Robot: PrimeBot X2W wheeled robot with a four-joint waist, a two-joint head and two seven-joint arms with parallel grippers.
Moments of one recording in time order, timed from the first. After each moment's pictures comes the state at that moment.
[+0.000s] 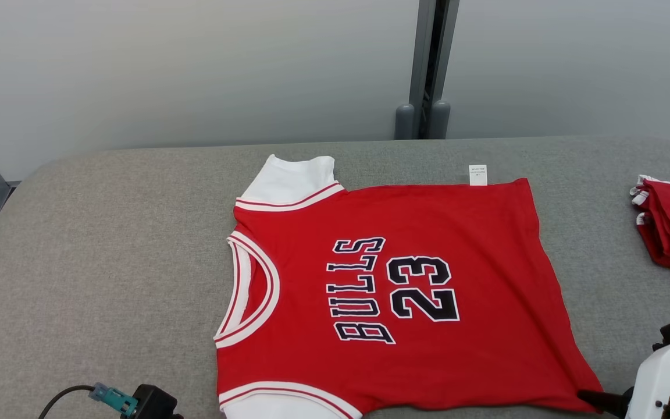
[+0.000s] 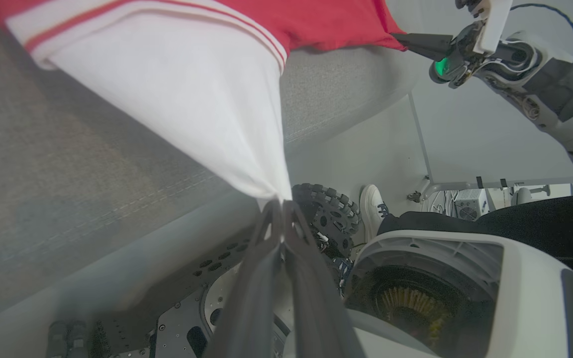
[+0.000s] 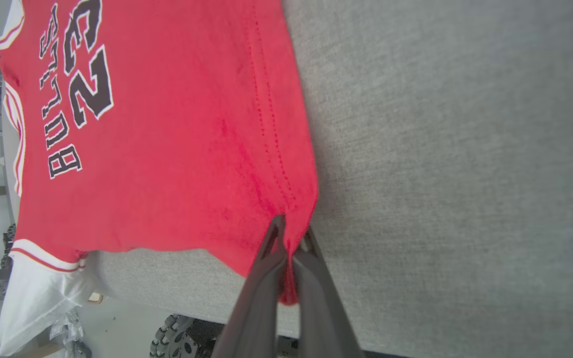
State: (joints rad) left arm -0.13 0.81 -0.93 -0.12 -1.50 -0.13 0.47; right arm -0.37 -0.62 0.84 0.67 1.57 0.13 0.43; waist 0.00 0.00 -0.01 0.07
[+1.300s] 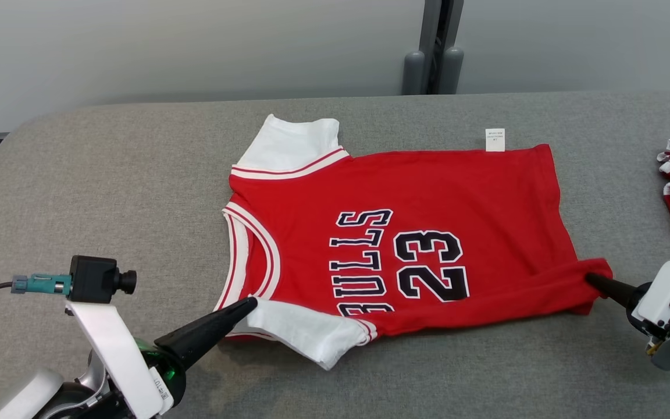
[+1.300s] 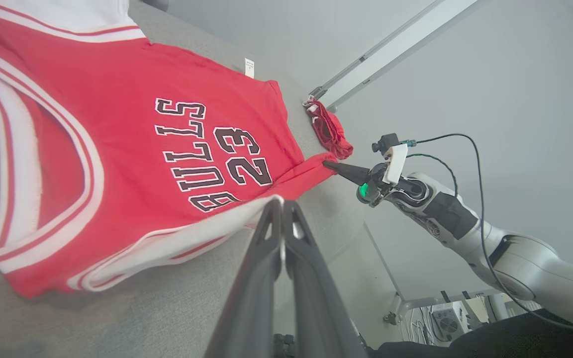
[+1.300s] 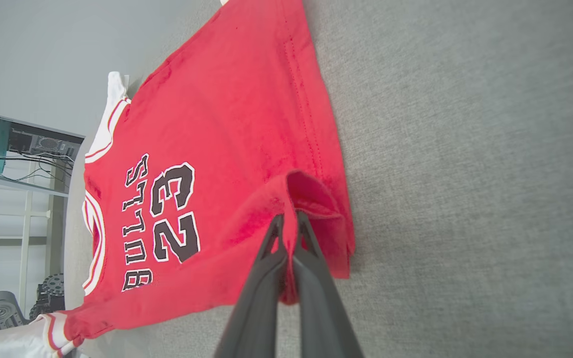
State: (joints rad) left arm -0.28 0.74 -0.69 -0.18 -1.59 -0.13 0.29; right arm -0.56 -0.61 0.73 0.67 1.57 0.13 0.36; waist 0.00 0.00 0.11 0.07
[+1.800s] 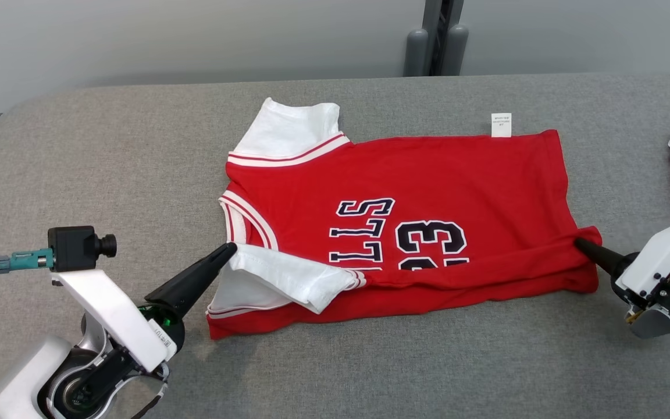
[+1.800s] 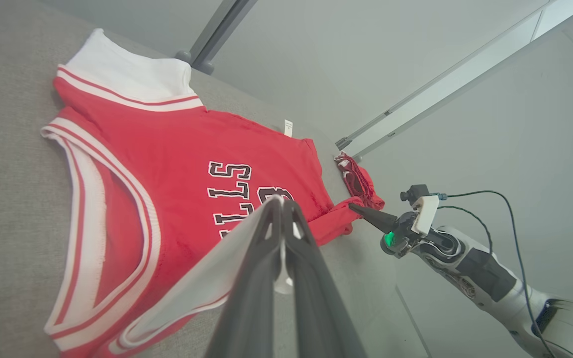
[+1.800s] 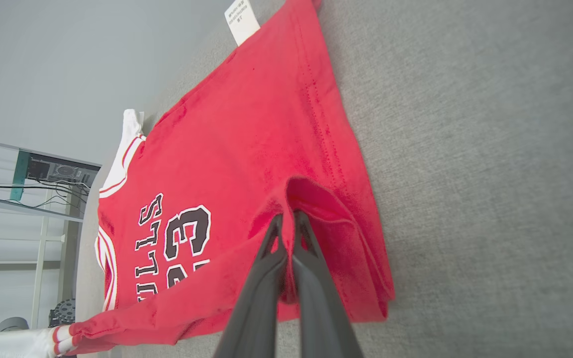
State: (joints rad) left arm -0.35 0.64 -0.66 -0.03 -1.53 -0.13 0.18; right arm -0.63 -0.54 0.71 0.74 1.56 0.13 0.30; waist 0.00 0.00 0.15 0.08
